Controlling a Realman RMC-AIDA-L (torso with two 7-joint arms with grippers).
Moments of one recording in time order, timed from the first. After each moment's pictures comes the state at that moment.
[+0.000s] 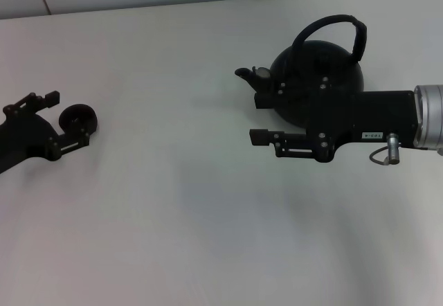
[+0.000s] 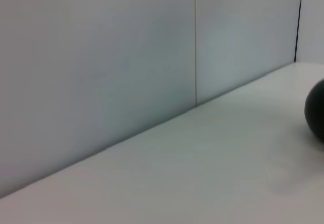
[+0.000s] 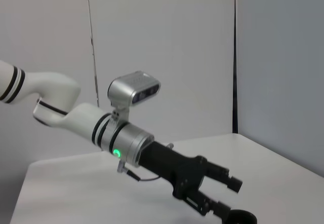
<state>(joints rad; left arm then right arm) -0.34 -2.07 1.03 0.64 1.56 1.07 -1.04 0.35 2.08 -1.04 -0.90 -1.66 -1.60 1.27</state>
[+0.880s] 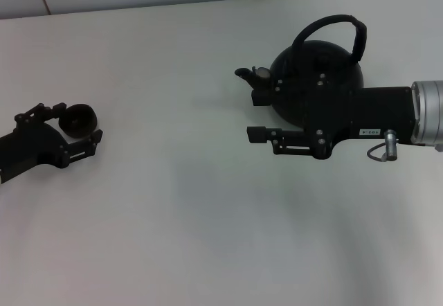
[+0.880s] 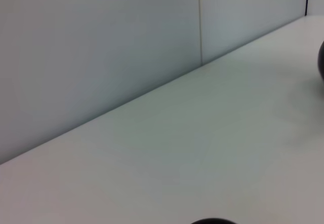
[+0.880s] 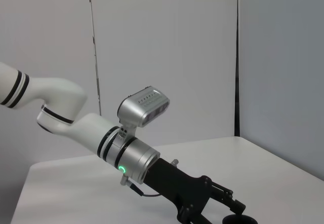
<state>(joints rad) -0.36 -2.07 1.10 0.61 1.56 0.95 -1.02 0.37 2.08 -1.04 -0.90 -1.66 -1.60 1.27</state>
